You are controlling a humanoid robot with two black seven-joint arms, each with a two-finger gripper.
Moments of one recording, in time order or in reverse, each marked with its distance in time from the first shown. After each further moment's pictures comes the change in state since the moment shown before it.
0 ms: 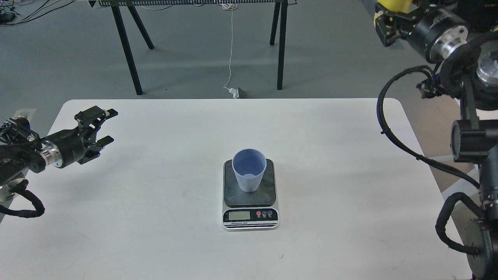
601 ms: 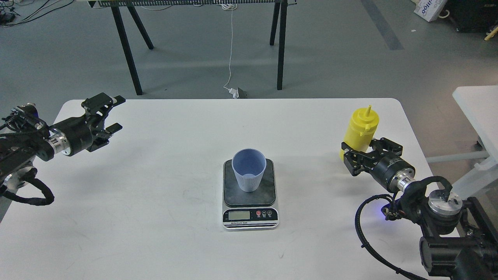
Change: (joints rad) left arm -0.044 -0.028 -0.014 -0.004 0.000 0.000 0.000; right arm -0.468 0.117 -0.121 -0.047 0.078 0.227 0.000
